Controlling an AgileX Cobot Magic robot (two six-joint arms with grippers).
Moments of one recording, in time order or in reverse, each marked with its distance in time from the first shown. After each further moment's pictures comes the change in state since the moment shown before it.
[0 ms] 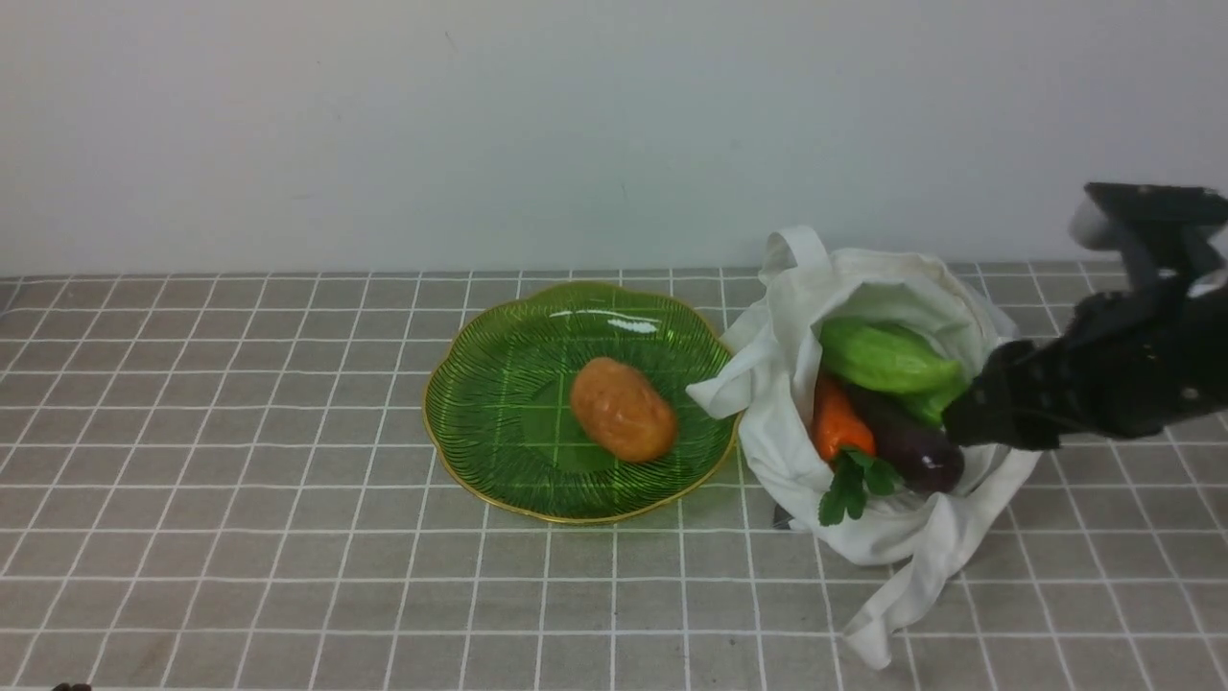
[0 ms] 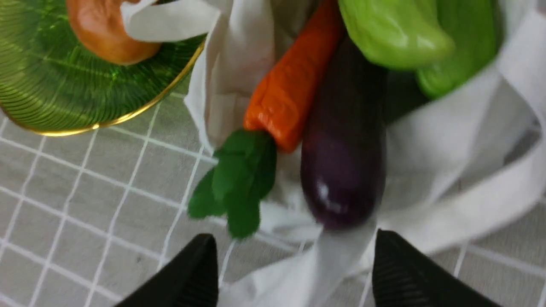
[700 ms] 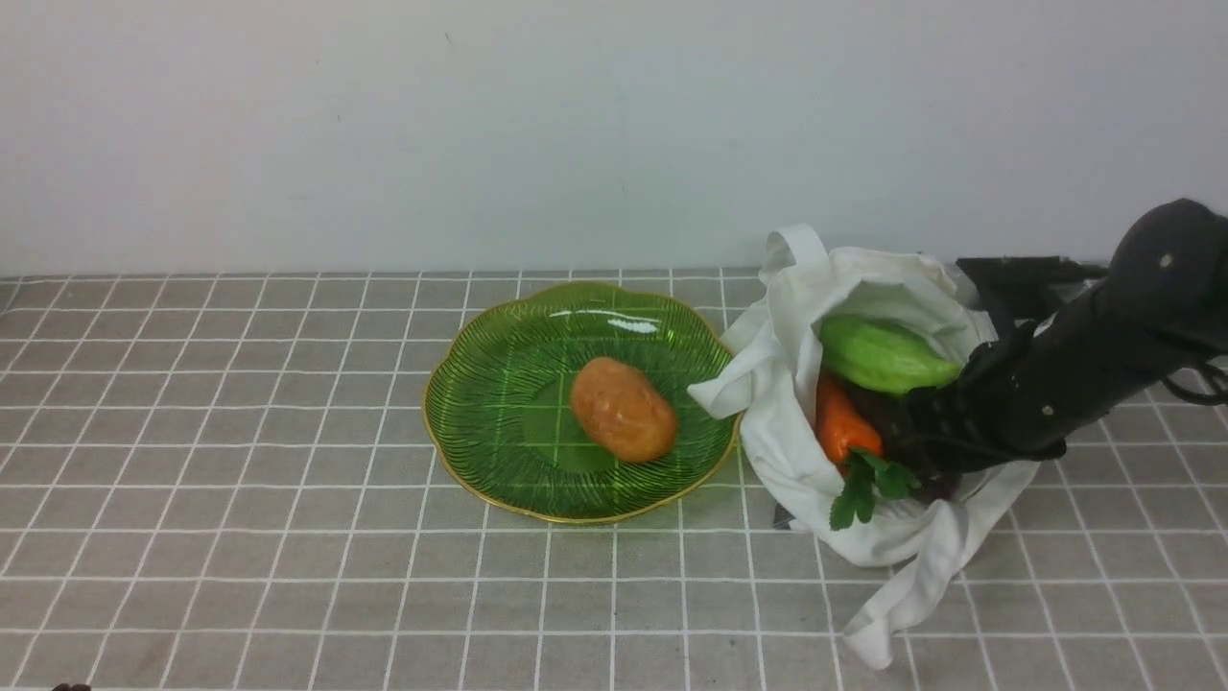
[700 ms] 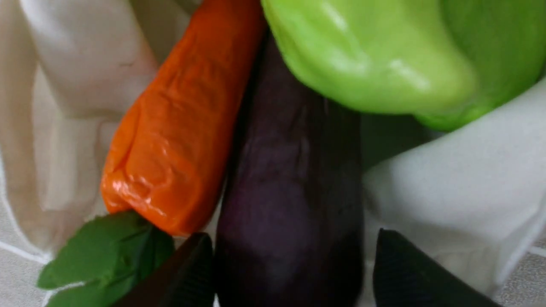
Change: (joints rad) right arm 0.007 0.323 -0.085 -0.030 -0.084 0.019; left arm 0.000 0.000 0.000 0.000 0.000 0.000
